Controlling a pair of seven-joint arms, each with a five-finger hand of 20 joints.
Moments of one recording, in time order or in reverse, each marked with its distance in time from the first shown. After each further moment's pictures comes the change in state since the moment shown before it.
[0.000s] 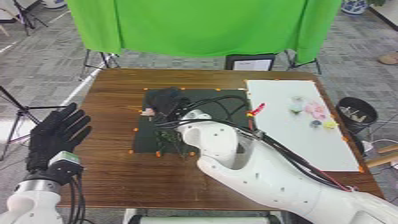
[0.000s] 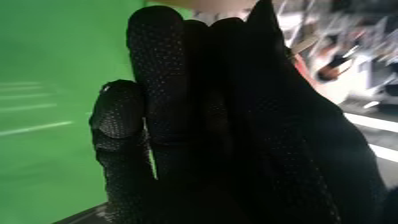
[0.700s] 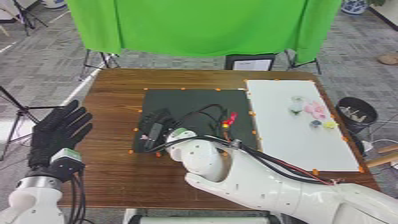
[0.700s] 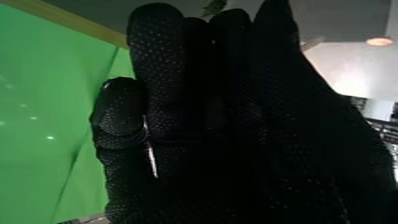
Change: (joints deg) left arm -1.4 1.0 0.8 0.2 0.2 0.5 -0.1; right arm 3.5 -2.5 -9.8 6.7 -6.7 -4.9 -1.4
